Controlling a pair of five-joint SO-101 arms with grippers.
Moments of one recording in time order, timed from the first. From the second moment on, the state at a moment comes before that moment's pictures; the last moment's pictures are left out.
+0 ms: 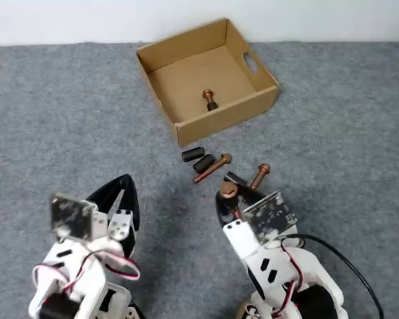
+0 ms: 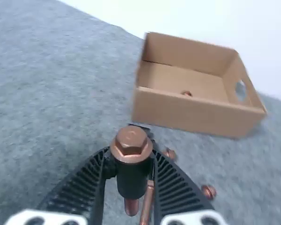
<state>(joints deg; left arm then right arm) 11.2 -103.8 71.7 66.7 11.1 -27.6 -102.1 70.4 62.1 7.4</state>
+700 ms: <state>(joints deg) -0.7 -103.4 96.9 56.2 4.7 -20.7 -35.8 22.2 57.1 -9.2</state>
